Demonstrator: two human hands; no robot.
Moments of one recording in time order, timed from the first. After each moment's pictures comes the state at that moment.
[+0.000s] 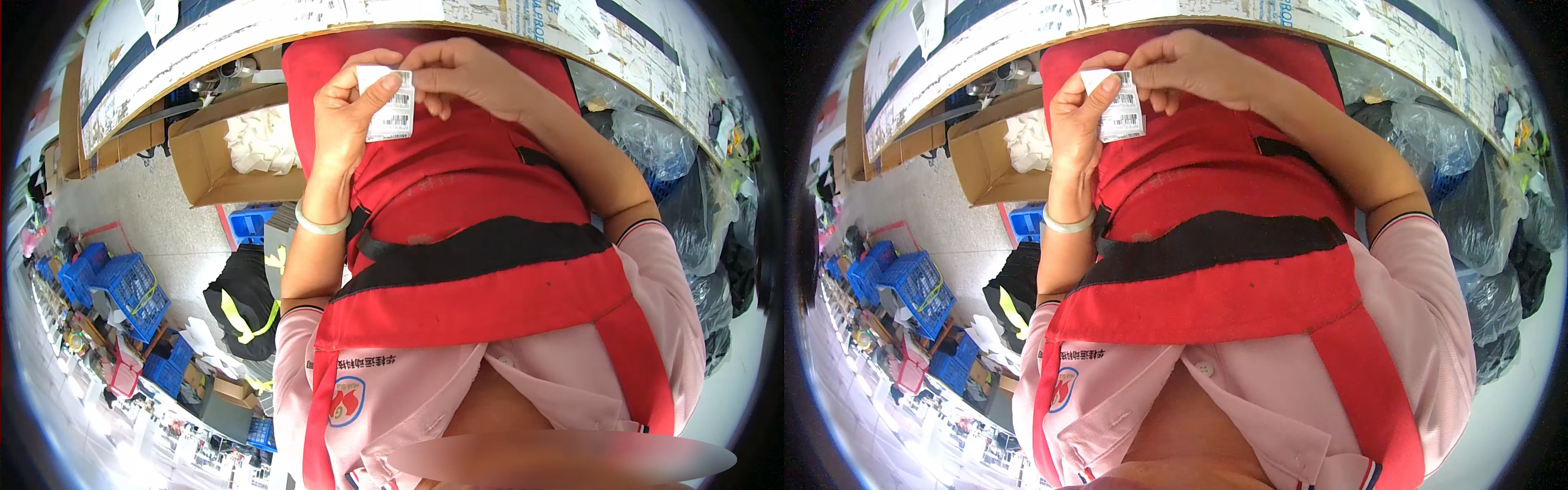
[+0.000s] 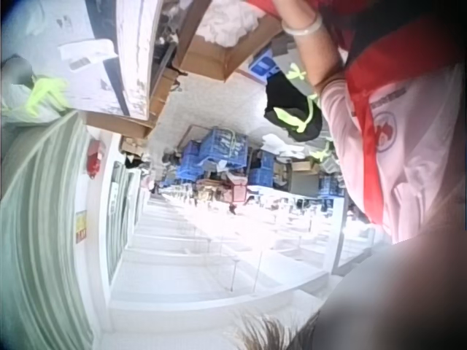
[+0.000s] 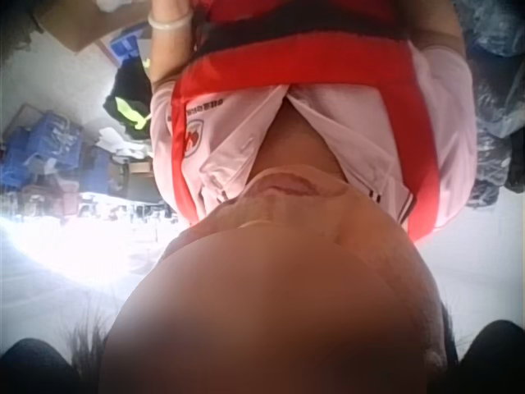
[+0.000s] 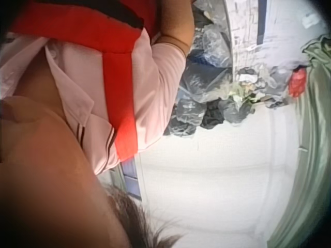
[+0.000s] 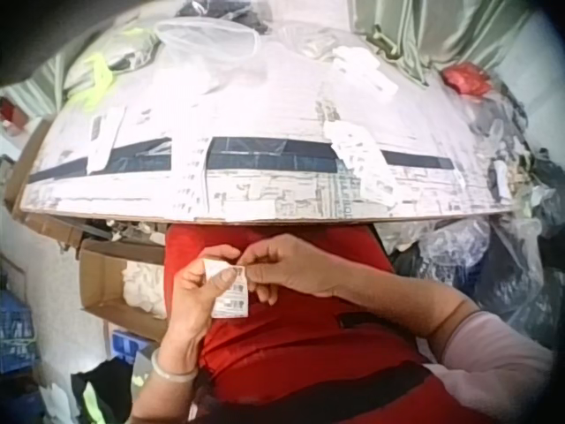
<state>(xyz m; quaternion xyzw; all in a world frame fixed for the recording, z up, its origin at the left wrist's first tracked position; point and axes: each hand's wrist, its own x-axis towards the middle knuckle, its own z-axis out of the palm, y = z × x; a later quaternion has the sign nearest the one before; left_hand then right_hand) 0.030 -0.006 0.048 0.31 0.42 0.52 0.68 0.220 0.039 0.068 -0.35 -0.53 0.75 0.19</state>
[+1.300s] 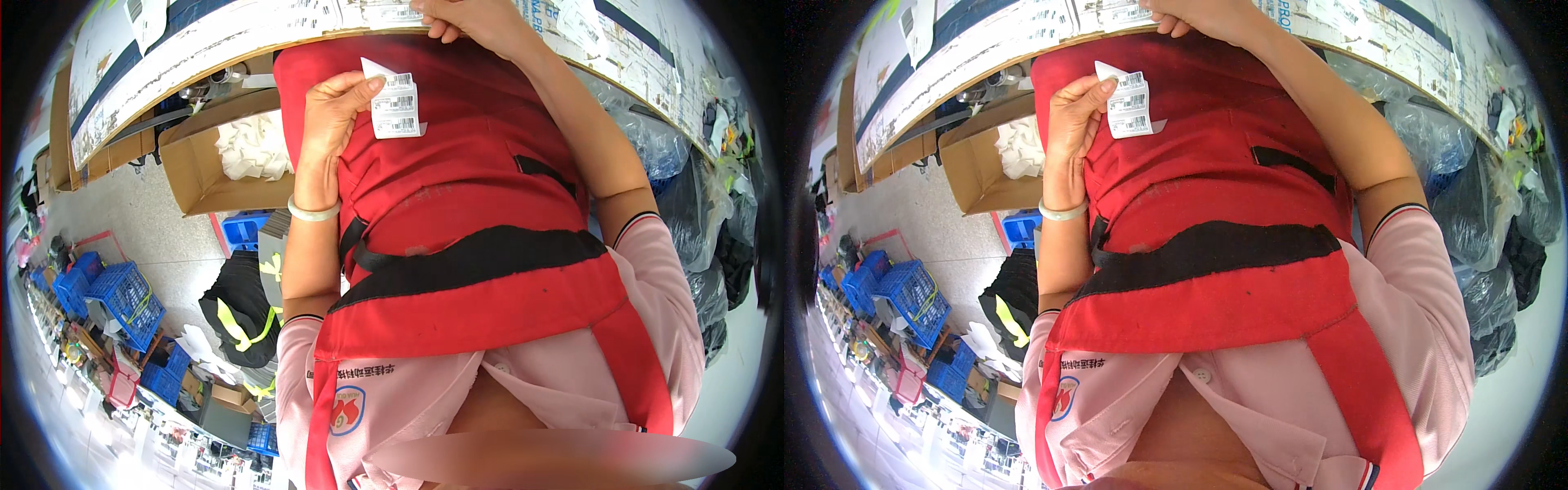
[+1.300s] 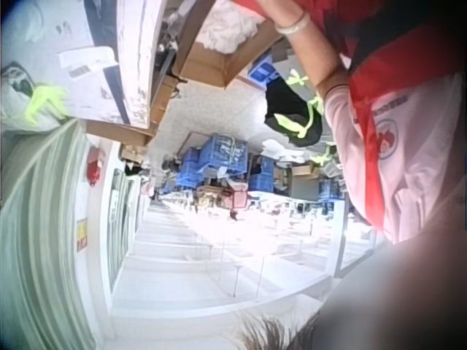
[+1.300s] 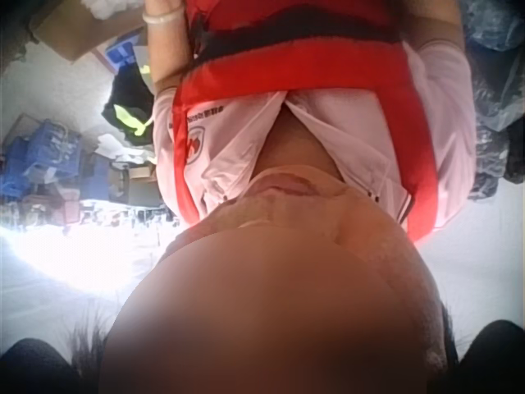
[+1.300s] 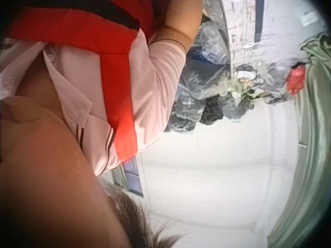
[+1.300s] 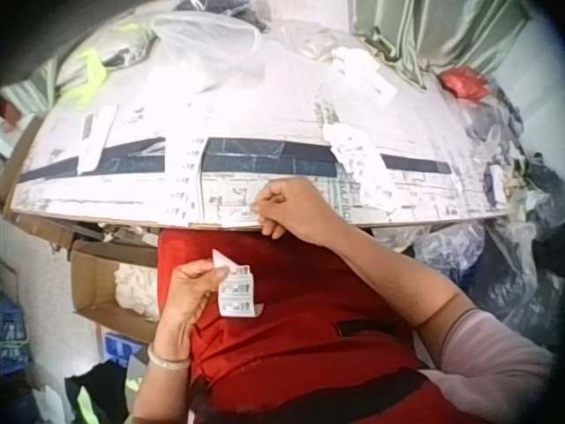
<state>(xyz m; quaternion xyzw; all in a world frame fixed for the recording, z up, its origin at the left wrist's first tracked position) 0.003 0.013 -0.006 0.24 0.41 0.46 0.75 0.230 0.111 0.065 -0.52 -0.58 0.58 0.25</state>
